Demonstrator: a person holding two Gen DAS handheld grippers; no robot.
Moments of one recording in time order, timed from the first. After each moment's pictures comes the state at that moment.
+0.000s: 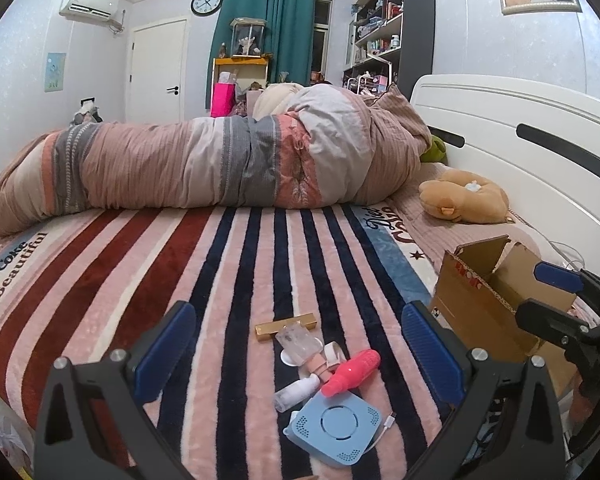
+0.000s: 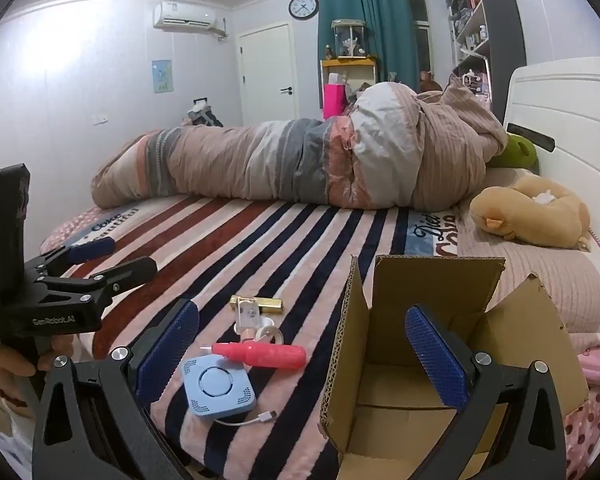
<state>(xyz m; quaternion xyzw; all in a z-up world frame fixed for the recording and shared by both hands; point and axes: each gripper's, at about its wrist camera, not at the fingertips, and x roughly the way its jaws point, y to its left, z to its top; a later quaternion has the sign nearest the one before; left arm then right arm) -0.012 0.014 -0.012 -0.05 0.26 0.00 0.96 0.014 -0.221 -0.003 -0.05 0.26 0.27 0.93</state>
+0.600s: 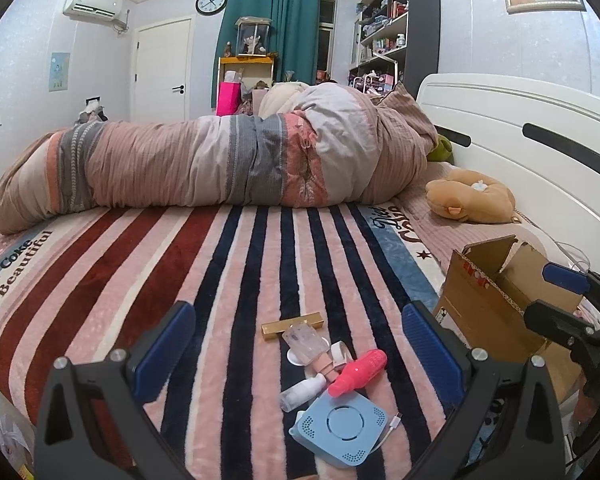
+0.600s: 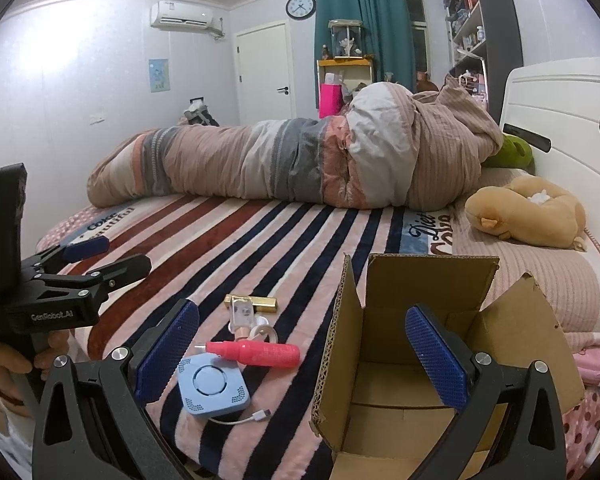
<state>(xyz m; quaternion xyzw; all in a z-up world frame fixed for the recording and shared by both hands) -0.011 0.016 -0.014 -0.04 0.26 0.01 0.96 0.014 -0.221 -0.007 -0.05 0.26 0.26 0.93</state>
